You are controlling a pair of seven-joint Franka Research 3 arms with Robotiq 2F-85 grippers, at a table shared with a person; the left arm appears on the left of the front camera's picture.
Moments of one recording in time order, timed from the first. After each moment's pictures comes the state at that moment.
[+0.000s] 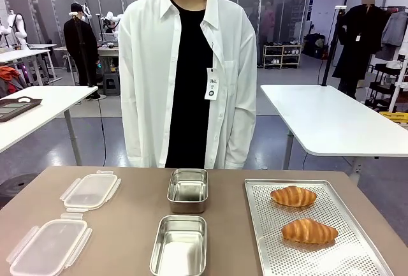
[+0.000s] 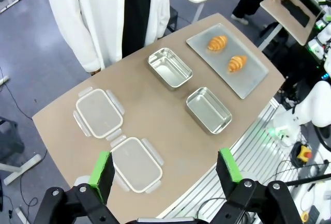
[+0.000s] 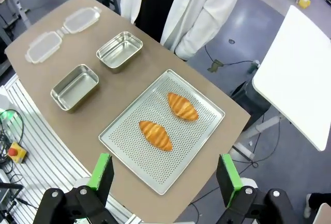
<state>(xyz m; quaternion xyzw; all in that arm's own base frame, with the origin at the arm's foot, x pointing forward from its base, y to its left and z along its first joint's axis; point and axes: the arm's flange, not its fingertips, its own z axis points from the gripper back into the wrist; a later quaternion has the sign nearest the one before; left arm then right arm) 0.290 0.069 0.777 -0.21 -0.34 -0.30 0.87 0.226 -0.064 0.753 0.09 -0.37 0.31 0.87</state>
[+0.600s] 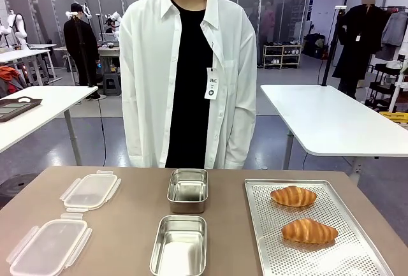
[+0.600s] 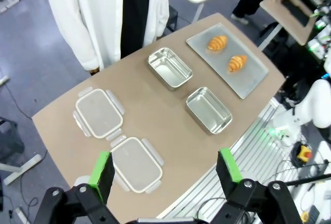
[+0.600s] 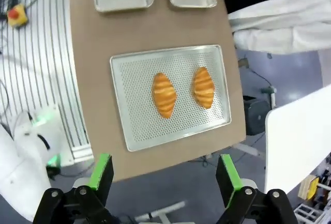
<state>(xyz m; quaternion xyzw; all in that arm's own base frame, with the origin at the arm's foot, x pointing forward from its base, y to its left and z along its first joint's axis) 0.291 0.069 0.777 -0.21 -0.34 -0.30 0.87 0.246 0.020 0.716 -0.02 -0.21 0.63 0.75</state>
